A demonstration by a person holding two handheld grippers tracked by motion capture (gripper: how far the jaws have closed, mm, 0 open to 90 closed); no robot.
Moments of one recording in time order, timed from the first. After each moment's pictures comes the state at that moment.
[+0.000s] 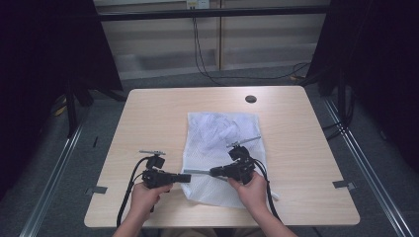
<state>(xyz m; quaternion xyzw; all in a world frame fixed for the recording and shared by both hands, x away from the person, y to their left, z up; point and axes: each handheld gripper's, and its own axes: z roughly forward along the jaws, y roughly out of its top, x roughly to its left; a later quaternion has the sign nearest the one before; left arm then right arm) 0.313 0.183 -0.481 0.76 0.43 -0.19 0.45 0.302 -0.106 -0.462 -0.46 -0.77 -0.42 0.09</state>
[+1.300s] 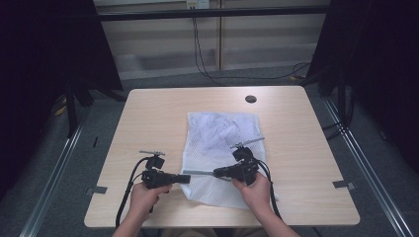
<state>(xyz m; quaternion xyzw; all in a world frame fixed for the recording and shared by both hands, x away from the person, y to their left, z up) 0.313 0.185 -0.482 0.76 0.43 -0.19 0.45 0.300 -0.116 -0.466 -0.47 -0.77 -0.42 0.09</state>
